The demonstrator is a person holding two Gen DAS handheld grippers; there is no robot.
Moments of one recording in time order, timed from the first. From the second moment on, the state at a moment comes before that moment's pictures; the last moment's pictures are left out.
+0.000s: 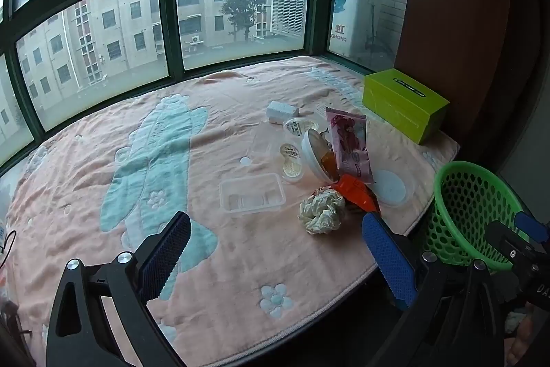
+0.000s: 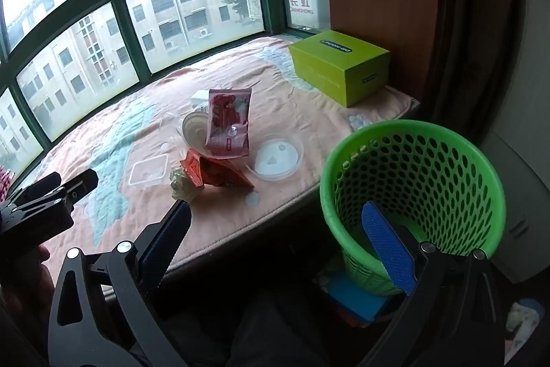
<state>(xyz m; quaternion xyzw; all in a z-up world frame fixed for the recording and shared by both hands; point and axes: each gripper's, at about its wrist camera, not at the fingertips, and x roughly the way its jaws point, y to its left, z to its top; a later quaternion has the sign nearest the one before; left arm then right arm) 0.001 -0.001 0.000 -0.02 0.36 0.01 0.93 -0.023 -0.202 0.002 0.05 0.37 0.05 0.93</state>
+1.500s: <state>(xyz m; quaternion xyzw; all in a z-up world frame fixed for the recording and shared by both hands) -0.007 -0.011 0.005 -0.02 0.35 -0.01 0.94 -0.021 -0.202 -0.001 0.05 0.37 0.05 0.93</state>
